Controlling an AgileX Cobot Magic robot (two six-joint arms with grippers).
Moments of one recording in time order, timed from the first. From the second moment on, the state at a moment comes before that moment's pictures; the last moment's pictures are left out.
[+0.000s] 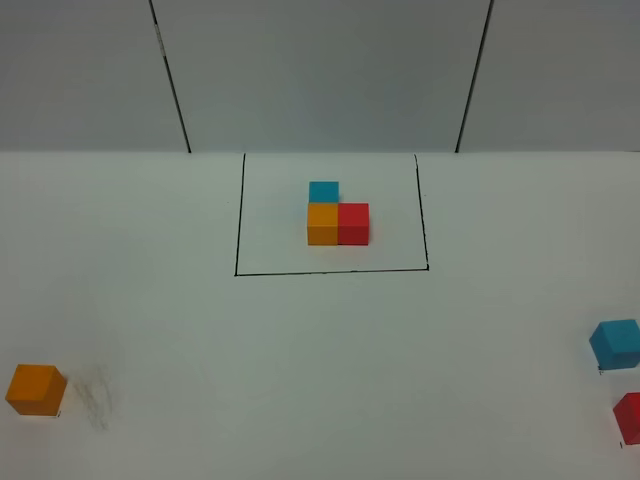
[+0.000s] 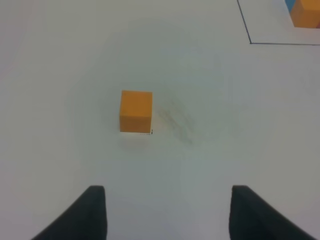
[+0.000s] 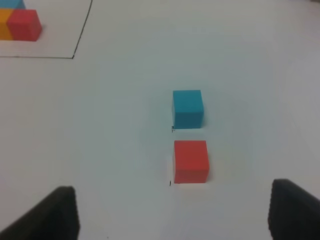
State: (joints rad) left arm -0.03 0.00 -0.51 0.00 1.08 -0.07; right arm -0.05 -0.01 -0.49 0.10 1.06 -0.10
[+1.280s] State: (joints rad) left arm -0.03 0.04 -0.51 0.02 1.08 -0.10; right arm -0.05 -0.01 -0.49 0.10 1.06 -0.10
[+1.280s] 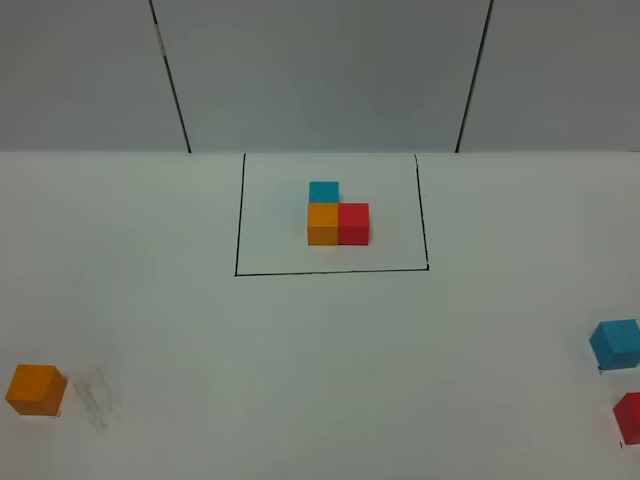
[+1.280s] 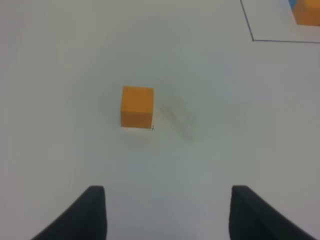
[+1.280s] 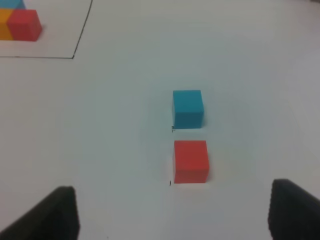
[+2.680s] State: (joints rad) left arm -0.03 1.44 -0.83 0.21 0.70 -0.25; right arm -0.05 -0.01 -0.49 0.10 1.06 -0.10
